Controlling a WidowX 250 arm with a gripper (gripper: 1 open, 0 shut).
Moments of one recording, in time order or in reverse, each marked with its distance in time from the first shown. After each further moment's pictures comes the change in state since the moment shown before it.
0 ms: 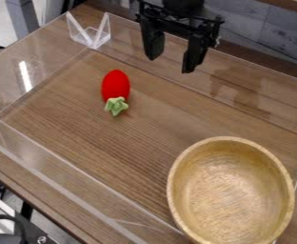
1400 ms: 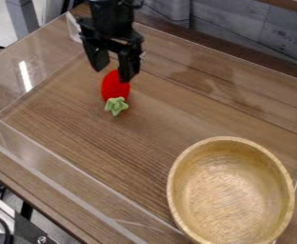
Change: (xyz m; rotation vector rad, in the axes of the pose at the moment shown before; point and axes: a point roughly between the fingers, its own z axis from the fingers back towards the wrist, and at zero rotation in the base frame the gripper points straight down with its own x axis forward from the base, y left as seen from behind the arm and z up) arm -0.006 0.087 -0.045 -0.028 -0.123 -0.038
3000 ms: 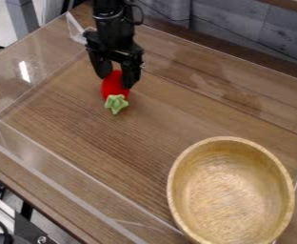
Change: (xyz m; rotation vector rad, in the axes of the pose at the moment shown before) arm 0.023 0.018 -0.035 0.004 -0.002 0.010
